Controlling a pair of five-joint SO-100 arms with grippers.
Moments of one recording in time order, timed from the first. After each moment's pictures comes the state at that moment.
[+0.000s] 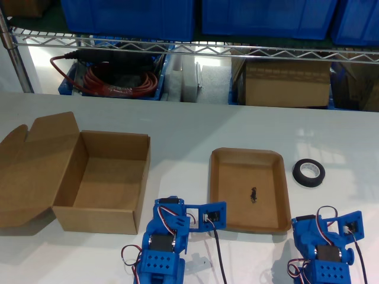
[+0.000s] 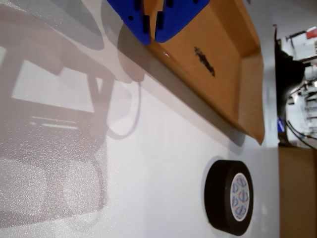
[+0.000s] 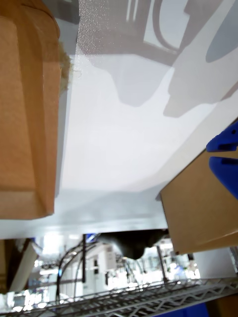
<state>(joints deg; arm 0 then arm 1) 5.8 189.8 175.8 46.2 -0.6 -2.5 187.8 174.0 53.3 -11.8</state>
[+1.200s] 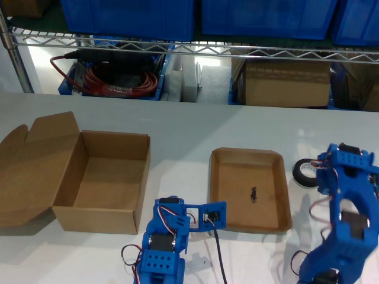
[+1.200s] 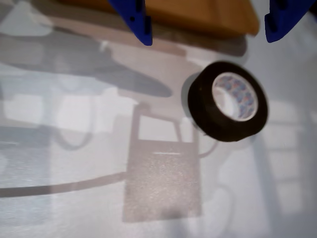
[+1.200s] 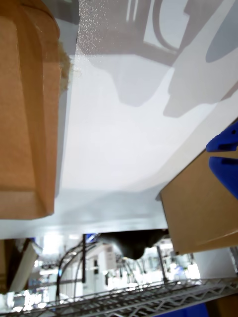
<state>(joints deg) 5.8 189.8 175.8 46.2 -0.6 7.4 90.3 91.1 65.4 -4.5</state>
